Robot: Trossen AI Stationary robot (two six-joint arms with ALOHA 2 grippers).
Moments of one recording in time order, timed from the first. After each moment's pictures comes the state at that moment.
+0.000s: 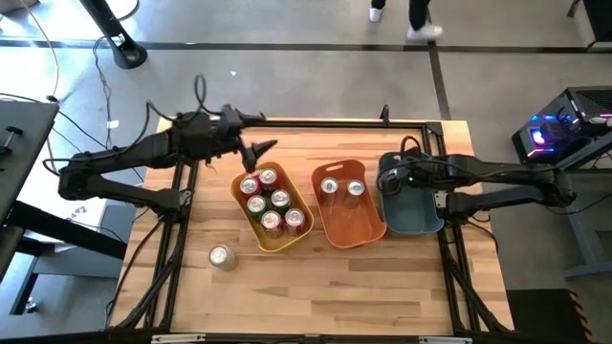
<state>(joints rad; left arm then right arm) 0.21 1.04 1.09 -0.25 -0.26 -0.07 -0.15 0.91 0.75 -0.96 0.42 0.85</state>
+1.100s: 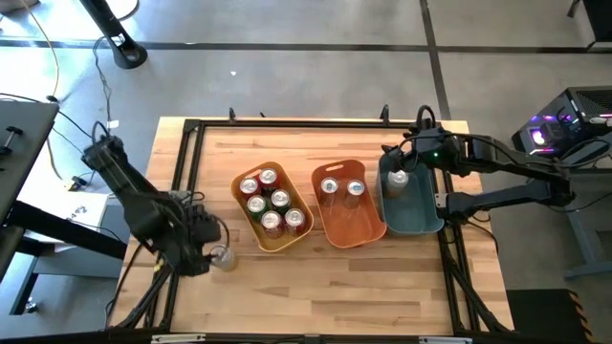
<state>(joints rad) -0.81 1.19 1.10 -1.27 -0.33 -1.00 -0.15 0.94 1.12 -0.91 0.56 0.62</state>
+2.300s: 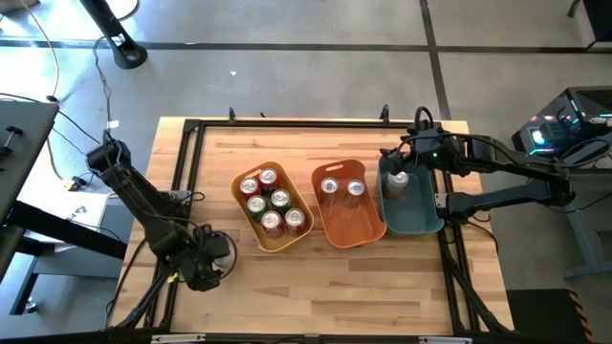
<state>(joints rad) -0.87 1.29 0.82 -0.87 -0.24 -1.14 -0.15 0.94 1.12 -0.91 0.50 0.62</state>
